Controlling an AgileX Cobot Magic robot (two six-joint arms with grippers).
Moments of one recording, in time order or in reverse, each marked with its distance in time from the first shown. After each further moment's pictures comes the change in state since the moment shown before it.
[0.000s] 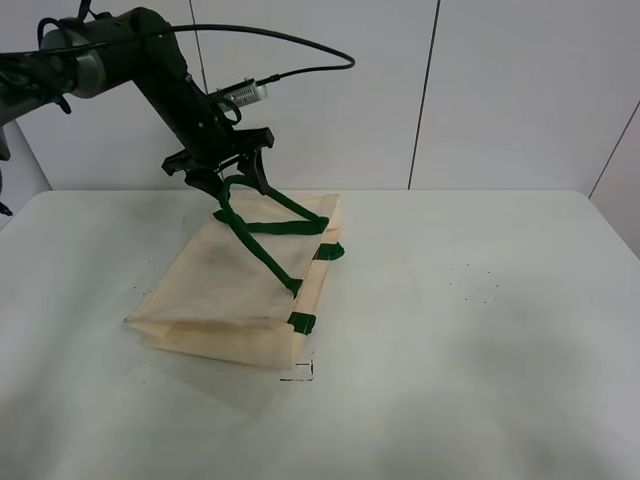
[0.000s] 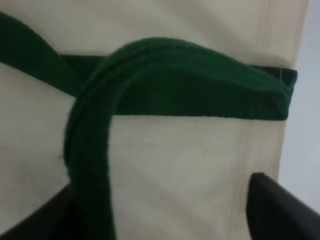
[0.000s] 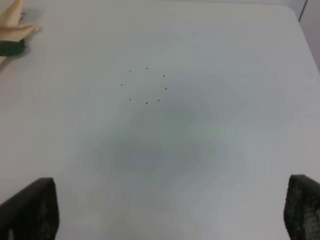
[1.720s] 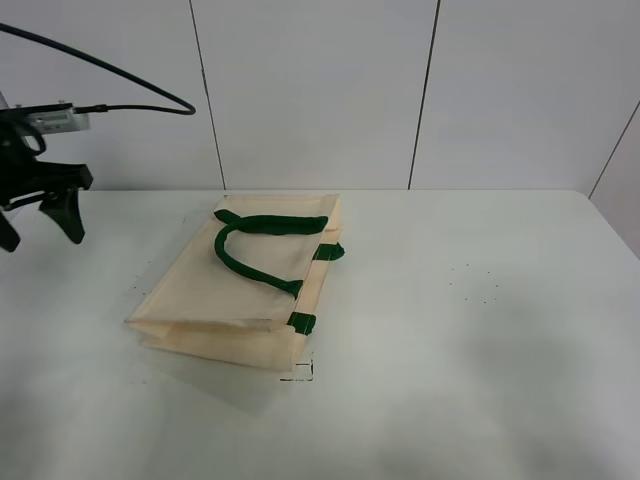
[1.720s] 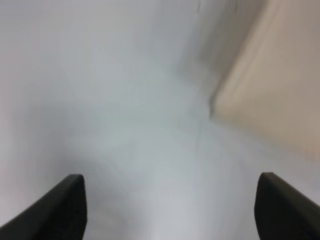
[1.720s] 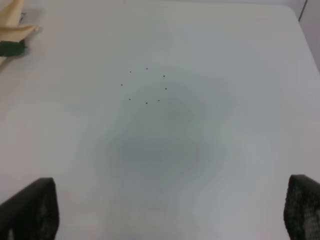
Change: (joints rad) left arm 0.291 -0.640 0.767 0.301 0.027 -0.016; right arm 0.000 0.000 0.000 0.000 0.000 0.001
